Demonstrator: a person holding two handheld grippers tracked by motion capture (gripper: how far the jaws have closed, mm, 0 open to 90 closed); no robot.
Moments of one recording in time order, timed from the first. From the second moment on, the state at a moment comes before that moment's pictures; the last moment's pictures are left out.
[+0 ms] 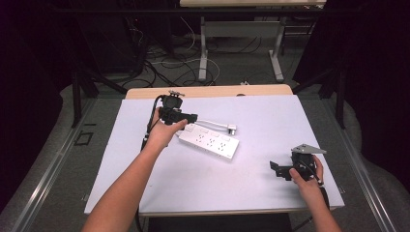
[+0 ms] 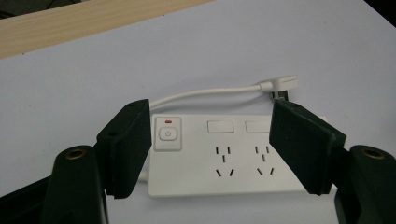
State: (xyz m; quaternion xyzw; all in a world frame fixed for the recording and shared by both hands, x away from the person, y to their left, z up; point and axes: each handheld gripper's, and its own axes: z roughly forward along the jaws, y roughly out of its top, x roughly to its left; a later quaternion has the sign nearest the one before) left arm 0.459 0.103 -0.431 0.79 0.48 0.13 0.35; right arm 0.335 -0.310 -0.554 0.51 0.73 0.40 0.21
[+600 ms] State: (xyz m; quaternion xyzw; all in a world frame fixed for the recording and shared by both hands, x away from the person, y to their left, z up) left arm 0.486 0.095 -0.446 0.77 0.52 0.12 0.34; right arm 0.335 -0.311 -0.554 0.51 0.74 0.39 0.21
